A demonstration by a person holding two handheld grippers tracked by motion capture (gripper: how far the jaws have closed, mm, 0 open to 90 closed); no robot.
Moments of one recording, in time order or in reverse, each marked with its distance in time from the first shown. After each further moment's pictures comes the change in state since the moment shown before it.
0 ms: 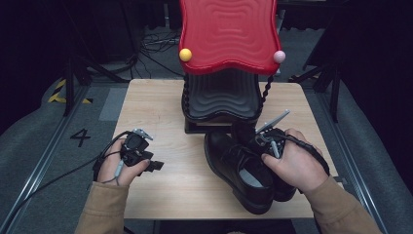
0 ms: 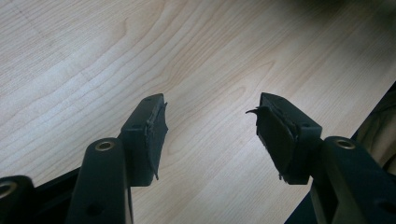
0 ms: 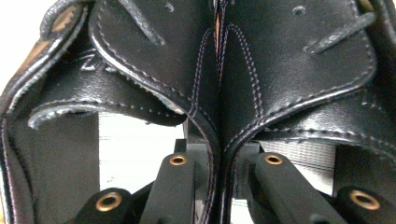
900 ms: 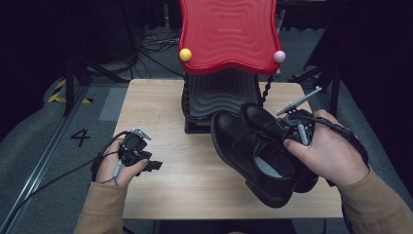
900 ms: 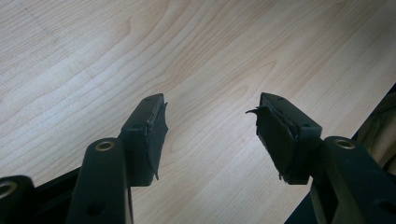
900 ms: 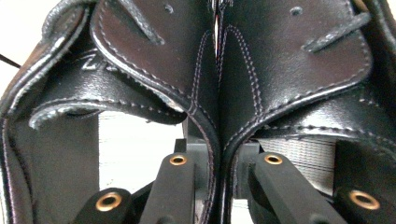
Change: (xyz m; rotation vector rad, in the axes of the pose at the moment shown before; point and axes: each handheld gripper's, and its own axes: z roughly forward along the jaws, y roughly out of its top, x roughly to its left) left arm 0.004 -0.003 -0.002 -0.009 -0.002 -0.018; right arm 0.001 -0.003 -0.087 -0.076 -0.013 -0.017
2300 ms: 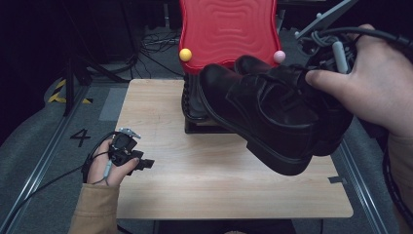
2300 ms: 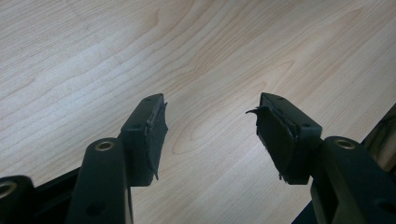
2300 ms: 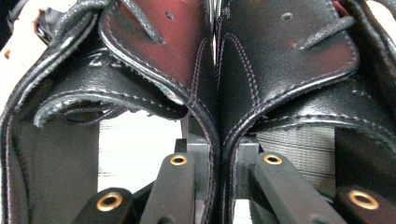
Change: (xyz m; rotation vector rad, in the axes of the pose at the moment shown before) left arm 0.016 -0.012 -0.010 -0.024 0.018 -0.052; right arm 0.040 0.057 -0.147 -0.096 0.043 -0.043
